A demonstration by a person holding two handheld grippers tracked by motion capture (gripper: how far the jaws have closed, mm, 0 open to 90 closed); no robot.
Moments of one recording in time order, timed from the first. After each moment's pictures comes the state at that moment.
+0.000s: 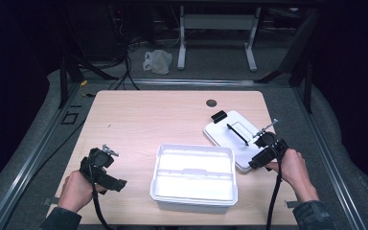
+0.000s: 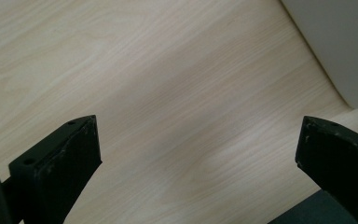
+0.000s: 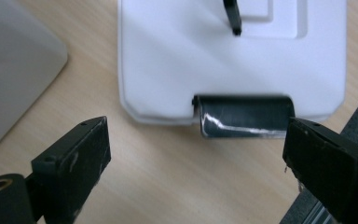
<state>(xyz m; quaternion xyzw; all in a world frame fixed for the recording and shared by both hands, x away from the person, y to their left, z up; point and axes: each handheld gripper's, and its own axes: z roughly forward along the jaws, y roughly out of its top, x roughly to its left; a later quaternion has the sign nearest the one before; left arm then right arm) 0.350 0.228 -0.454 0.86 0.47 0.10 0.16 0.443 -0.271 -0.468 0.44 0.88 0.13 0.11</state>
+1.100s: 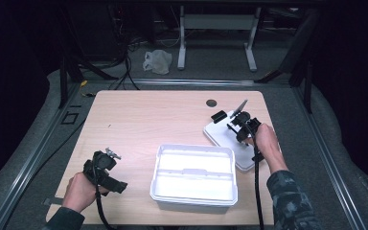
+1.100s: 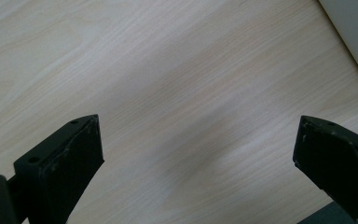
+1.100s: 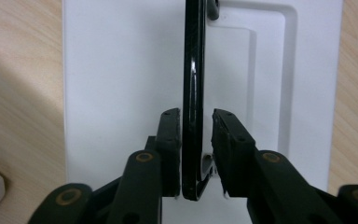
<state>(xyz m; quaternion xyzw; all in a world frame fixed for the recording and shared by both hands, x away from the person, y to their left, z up) 0.354 0.228 -0.474 0.86 0.47 0.10 0.14 0.541 -0.217 -0.488 0.43 0.89 0.08 0.12</state>
